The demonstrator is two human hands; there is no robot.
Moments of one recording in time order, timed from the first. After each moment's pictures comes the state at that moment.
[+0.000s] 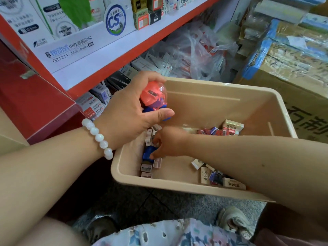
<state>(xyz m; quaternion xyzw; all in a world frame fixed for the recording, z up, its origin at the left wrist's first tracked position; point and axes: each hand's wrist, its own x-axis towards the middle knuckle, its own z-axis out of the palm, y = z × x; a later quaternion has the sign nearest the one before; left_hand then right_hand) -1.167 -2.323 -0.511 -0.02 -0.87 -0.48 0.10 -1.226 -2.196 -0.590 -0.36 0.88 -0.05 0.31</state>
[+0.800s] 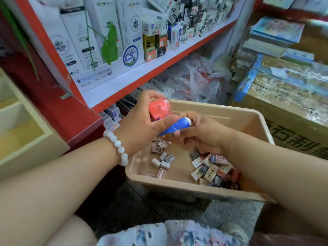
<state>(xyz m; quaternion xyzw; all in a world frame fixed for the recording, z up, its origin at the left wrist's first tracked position) -1.155 -2.312 -0.490 0.01 -0.83 -0.55 0.10 -1.223 -2.141 -0.501 -0.12 0.65 -0.64 0.39</state>
